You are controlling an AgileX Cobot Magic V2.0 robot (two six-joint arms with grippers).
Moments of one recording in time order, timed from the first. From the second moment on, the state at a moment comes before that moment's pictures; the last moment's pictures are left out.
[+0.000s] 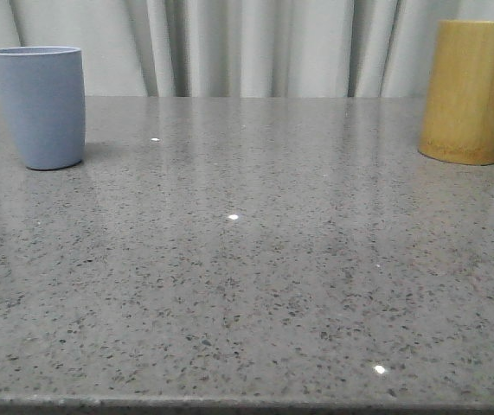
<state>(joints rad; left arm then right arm) -0.08 0.75 -0.99 -0.12 0.95 -0.01 0.07 0.55 -0.86 -0.07 0.86 0.18</state>
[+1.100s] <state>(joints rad) -0.12 1.60 -1.45 -0.23 0.88 0.00 0.07 0.55 -0.86 -0.07 0.84 0.18</state>
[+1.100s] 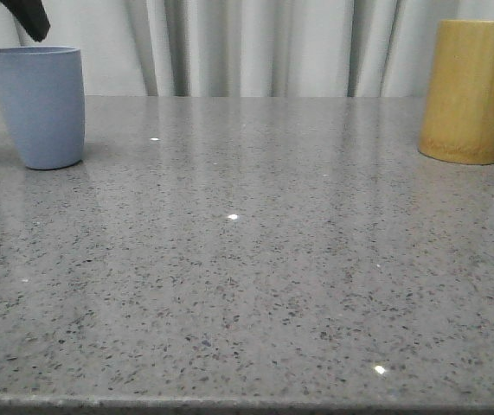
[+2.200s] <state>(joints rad) -0.19 1.68 -1.52 -0.29 0.95 0.04 0.07 0.55 -0.86 -0.07 0.83 0.18</state>
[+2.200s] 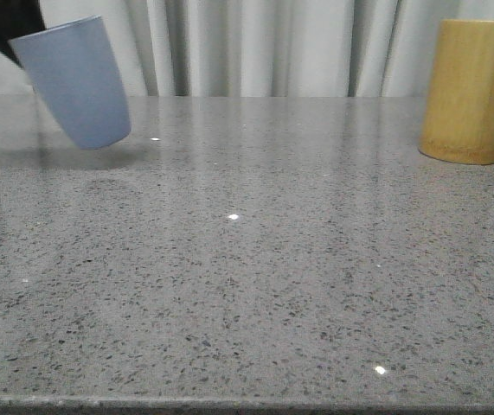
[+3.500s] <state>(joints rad) -0.61 2.05 -2.07 -0.10 1.21 0.04 0.07 0.55 -0.86 -0.07 0.82 0.18</state>
